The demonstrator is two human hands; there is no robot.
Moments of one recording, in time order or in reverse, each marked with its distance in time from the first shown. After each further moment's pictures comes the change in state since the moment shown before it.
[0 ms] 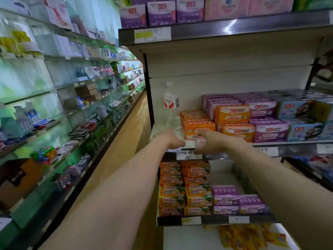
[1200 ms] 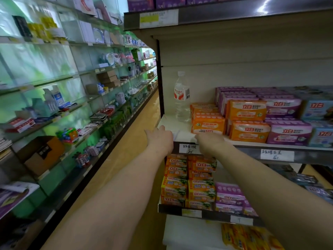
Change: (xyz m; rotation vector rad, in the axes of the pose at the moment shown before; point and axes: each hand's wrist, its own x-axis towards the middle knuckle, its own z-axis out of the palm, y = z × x) left_hand -0.034 -0.012 0.017 0.604 0.221 -0.033; right_hand 0.024 -0.004 0.030 -0.350 0.040 -0.110
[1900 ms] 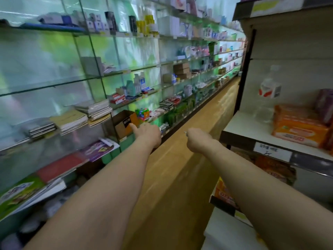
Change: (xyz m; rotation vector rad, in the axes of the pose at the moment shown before) left_hand -0.130 -0.196 0.014 0.008 -0.159 -0.635; right_hand -0.044 -0.214 -0.005 0.197 0.007 -0.498
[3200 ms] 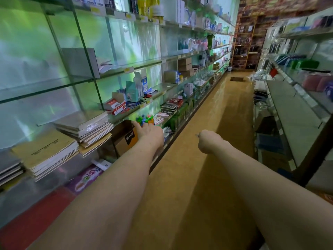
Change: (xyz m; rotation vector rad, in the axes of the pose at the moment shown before) left_hand 0.372 -0.146 0.070 0.090 0.000 0.173; right_hand 0.361 -0.122 0.056 0.108 -0.042 0.260
